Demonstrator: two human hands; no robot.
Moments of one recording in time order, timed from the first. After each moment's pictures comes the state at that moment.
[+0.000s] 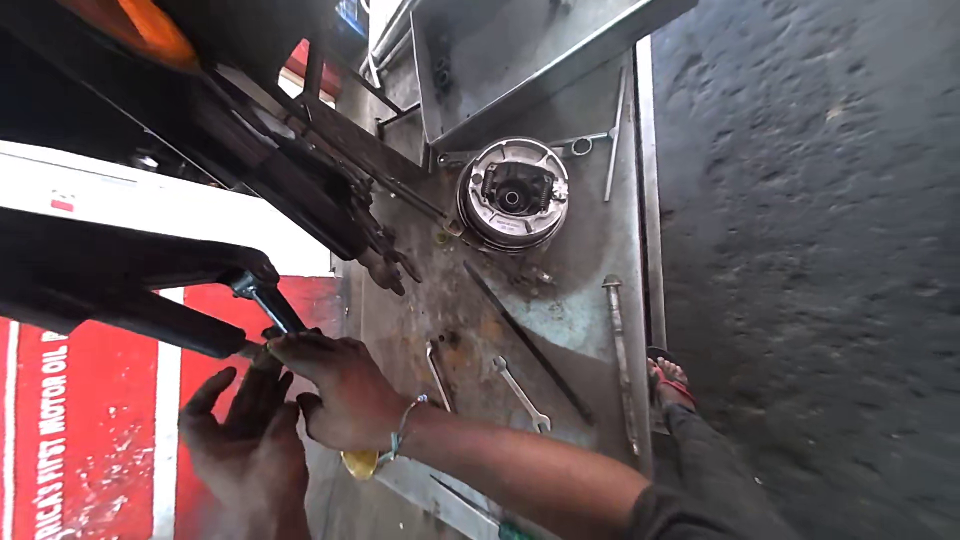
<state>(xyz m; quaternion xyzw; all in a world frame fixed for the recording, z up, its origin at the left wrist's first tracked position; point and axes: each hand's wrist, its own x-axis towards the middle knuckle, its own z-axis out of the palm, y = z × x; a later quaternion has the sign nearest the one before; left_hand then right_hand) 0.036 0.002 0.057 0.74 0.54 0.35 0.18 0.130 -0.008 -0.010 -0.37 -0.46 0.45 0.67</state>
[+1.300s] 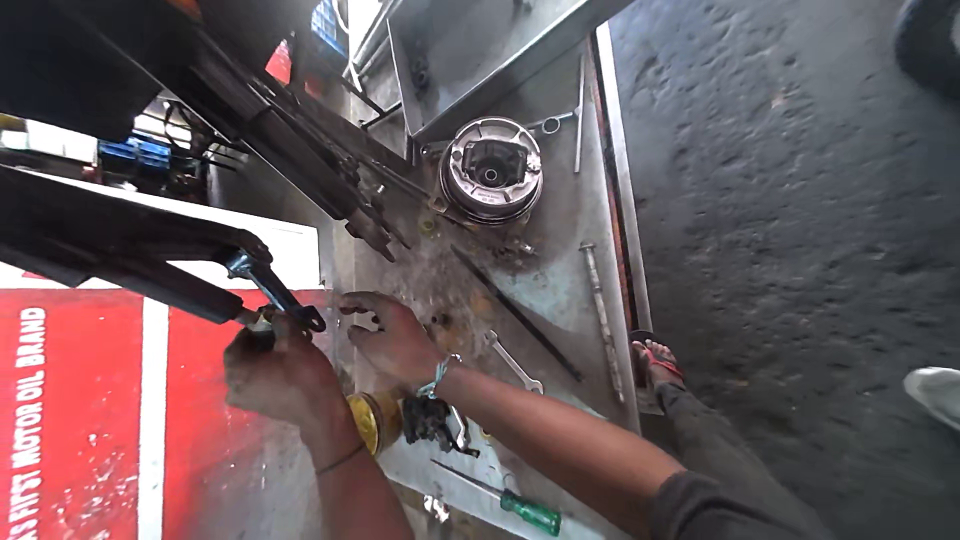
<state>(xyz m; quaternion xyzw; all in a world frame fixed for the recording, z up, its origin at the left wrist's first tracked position) 0.082 0.006 0.038 0.67 0.69 0.27 -0.08 0.151 -0.035 -0.037 -0.40 -0.30 0.55 0.67</state>
